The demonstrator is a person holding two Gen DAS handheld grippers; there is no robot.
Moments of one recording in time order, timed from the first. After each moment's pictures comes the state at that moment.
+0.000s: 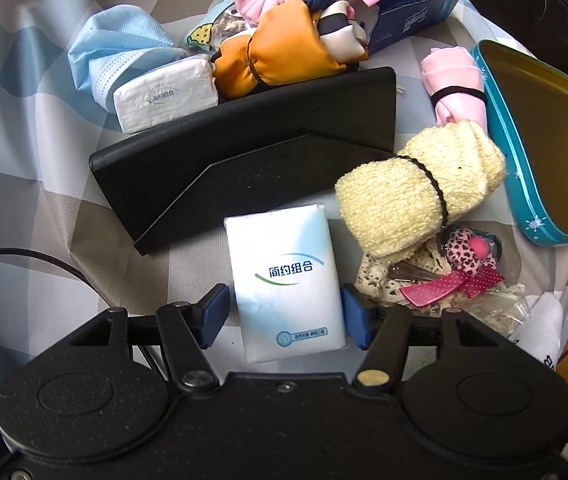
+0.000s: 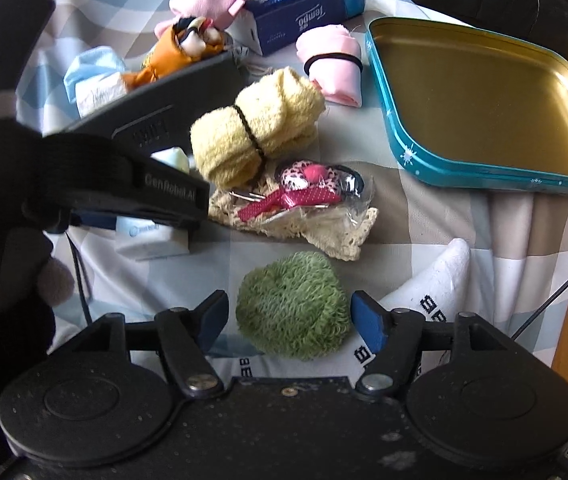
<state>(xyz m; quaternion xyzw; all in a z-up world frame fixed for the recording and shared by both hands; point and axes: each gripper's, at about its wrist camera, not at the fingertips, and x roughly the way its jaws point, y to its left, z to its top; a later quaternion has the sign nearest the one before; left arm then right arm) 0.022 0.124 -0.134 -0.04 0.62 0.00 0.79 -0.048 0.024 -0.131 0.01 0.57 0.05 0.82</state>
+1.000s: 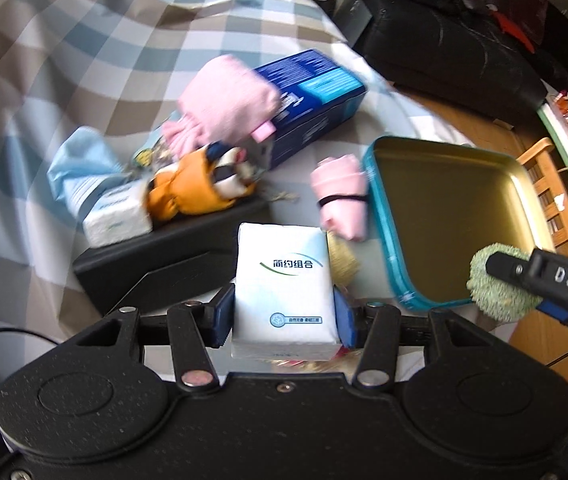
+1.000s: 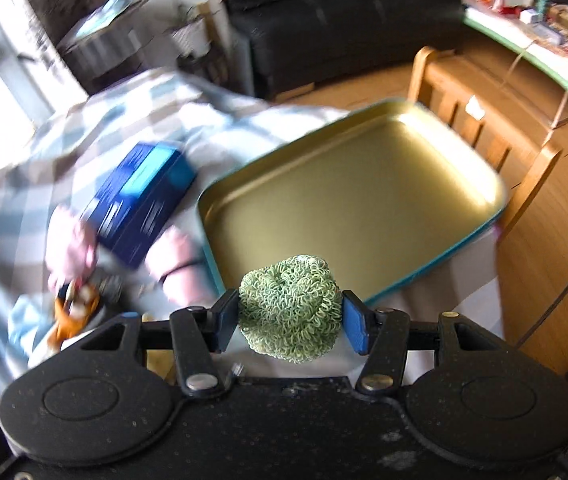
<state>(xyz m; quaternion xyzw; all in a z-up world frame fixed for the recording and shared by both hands) 0.033 0.085 -0.048 -0.07 0.53 -0.07 0.84 0.015 -0.097 -0.053 0.17 0.46 -0.13 0.86</state>
